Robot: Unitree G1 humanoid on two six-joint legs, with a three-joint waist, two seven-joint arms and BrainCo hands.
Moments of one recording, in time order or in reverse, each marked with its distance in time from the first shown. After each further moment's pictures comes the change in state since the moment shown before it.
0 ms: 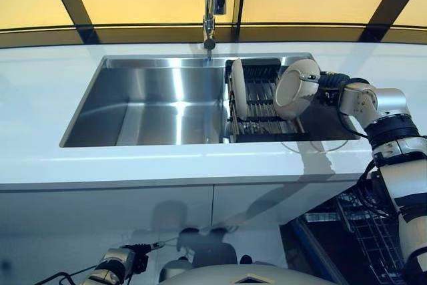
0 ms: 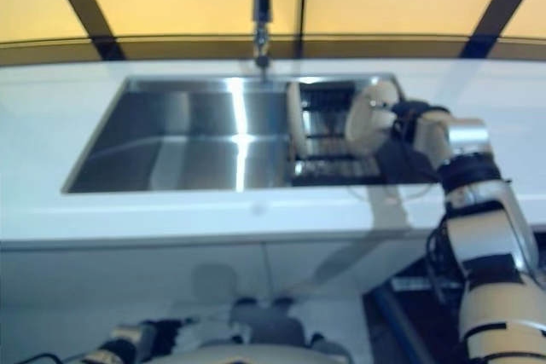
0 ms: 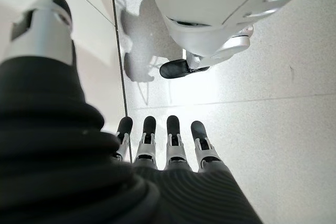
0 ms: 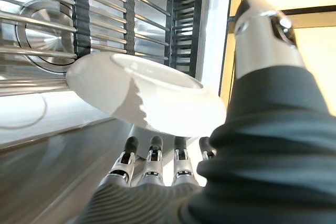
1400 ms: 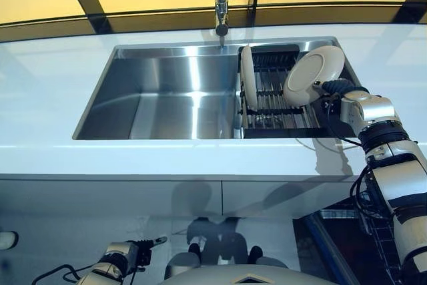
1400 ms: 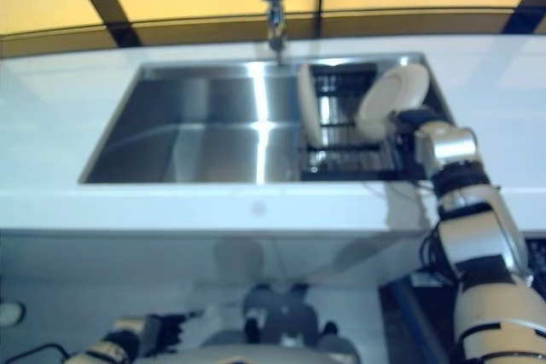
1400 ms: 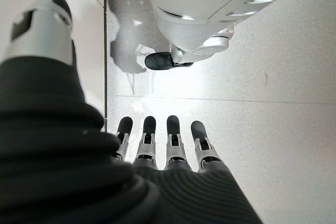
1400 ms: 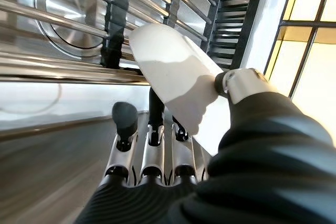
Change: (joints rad) left arm -0.045 -0.003 -0.028 0.006 -0.088 0.049 0.027; right arm 0.015 0.025 0.014 0.125 -0.238 -0.173 0.029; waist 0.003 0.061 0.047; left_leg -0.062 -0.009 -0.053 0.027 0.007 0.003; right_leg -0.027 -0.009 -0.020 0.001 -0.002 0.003
